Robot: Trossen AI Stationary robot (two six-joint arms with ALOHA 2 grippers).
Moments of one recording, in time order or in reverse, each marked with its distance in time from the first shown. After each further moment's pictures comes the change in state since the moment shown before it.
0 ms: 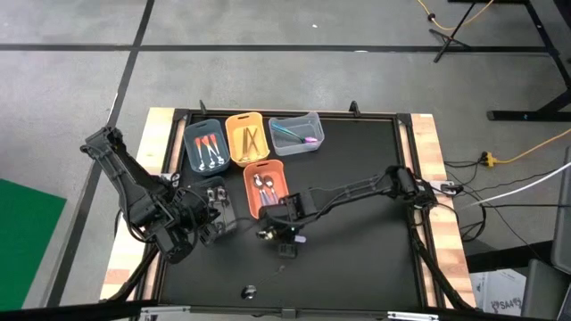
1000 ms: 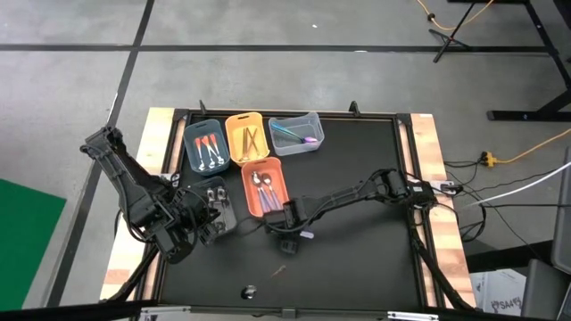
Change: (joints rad) left arm 0.000 0.000 0.000 0.000 0.000 -0.001; right arm 0.003 0.095 -0.194 0.069 0.084 0.112
